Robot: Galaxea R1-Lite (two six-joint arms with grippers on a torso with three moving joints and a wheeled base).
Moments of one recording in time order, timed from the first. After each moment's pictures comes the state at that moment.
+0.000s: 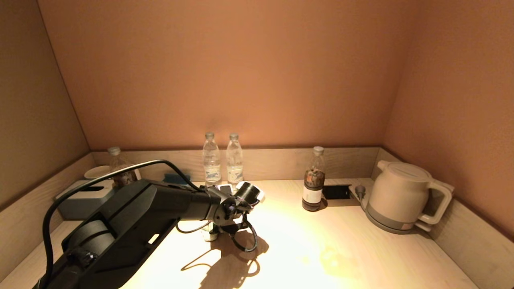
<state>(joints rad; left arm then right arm) -0.70 2.64 -1.94 0.41 0.52 -0.80 -0.02 0.00 0.00 0.00 0.00 0.01</state>
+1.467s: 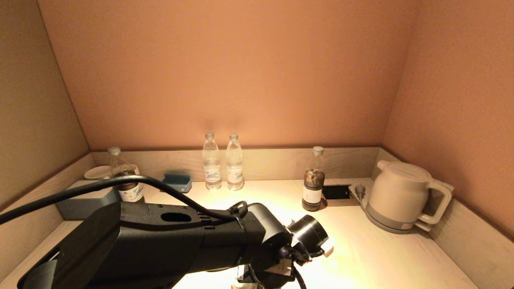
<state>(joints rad) -1.04 2.46 -1.93 0.75 0.43 -1.02 -0.02 0.00 0.00 0.00 0.00 0.01</state>
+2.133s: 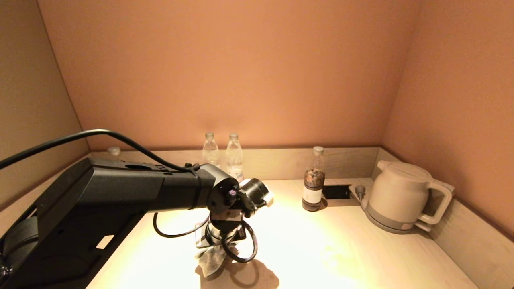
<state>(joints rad) -0.79 2.41 -1.89 0.86 0.45 -1.03 -0.02 0.00 0.00 0.00 0.00 0.01</state>
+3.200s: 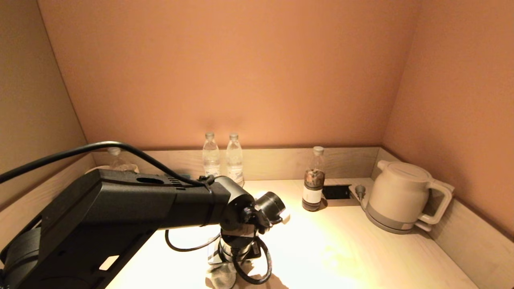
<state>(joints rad) -0.89 2.42 -1.89 0.84 0.35 -1.04 -0.02 0.00 0.00 0.00 0.00 0.01</state>
